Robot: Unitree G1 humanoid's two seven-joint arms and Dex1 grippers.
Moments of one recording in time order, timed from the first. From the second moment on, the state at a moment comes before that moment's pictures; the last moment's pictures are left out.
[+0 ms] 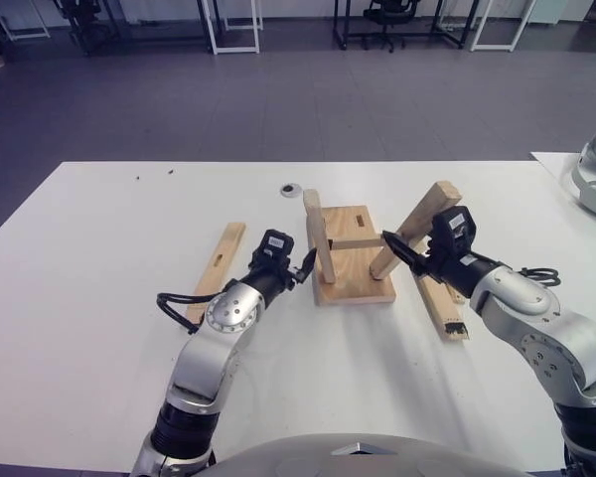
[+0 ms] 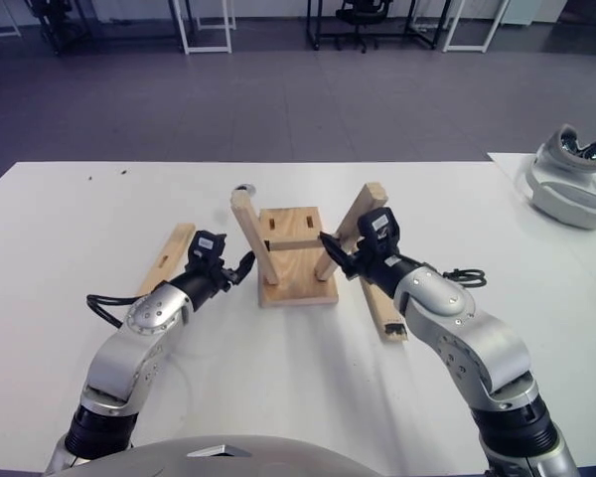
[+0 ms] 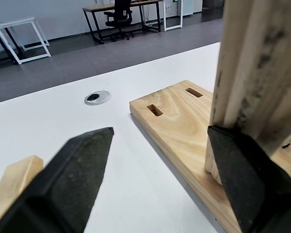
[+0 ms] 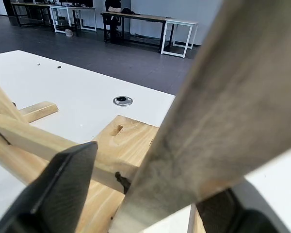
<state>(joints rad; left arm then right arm) -0.05 0.12 -0.27 -0.49 -0.07 0.70 -0.18 -0.09 -0.63 0.05 -0.59 0.67 0.74 0.10</state>
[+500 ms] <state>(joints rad) 0.04 0.32 -0.01 -0.55 -0.15 0.67 -0.32 0.06 -0.76 -0.09 -0.56 0.68 0.63 0.61</state>
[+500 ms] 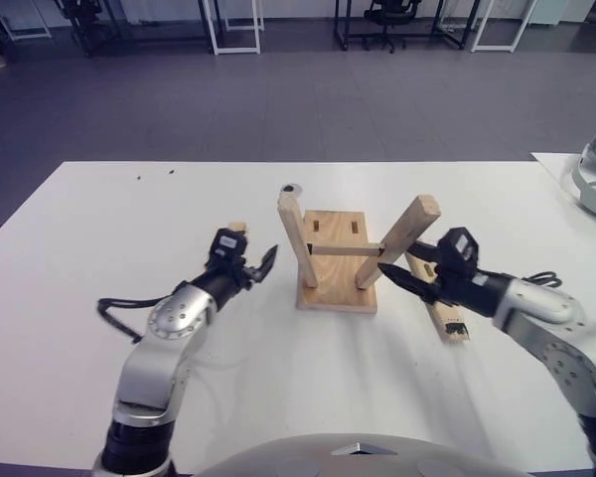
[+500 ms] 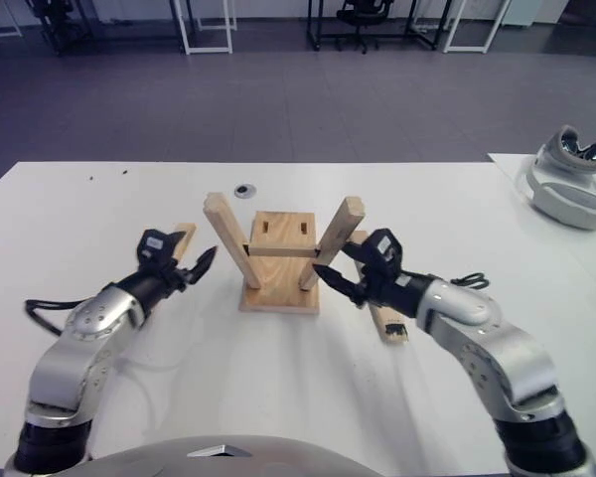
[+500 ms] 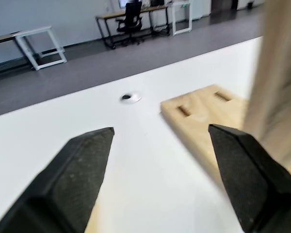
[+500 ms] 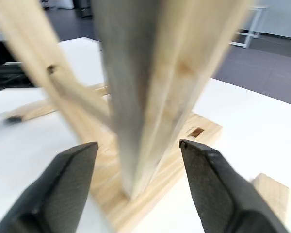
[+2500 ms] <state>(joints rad) -0.10 0.70 -0.27 -0.13 -0.04 0.33 -0.94 -0.78 -0.30 0.22 1.14 -0.16 -0.20 0.56</state>
